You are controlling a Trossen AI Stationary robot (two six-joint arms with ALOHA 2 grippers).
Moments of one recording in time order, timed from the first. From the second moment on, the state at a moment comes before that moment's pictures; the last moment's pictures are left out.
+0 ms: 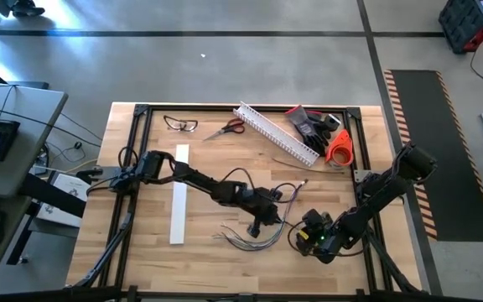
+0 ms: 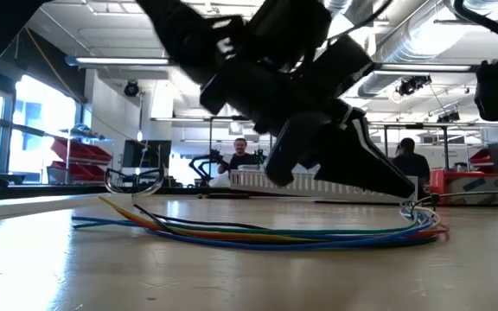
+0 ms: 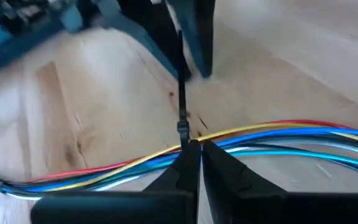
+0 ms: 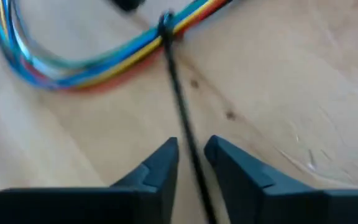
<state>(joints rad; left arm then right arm) -0.16 2.25 1.42 0.24 0.15 0.47 0.82 1.62 0.67 -0.29 0.43 1.62</state>
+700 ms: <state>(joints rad) -0.13 2.29 1.48 0.28 0.24 0.38 0.86 1.55 0.67 -0.33 0.61 1.29</state>
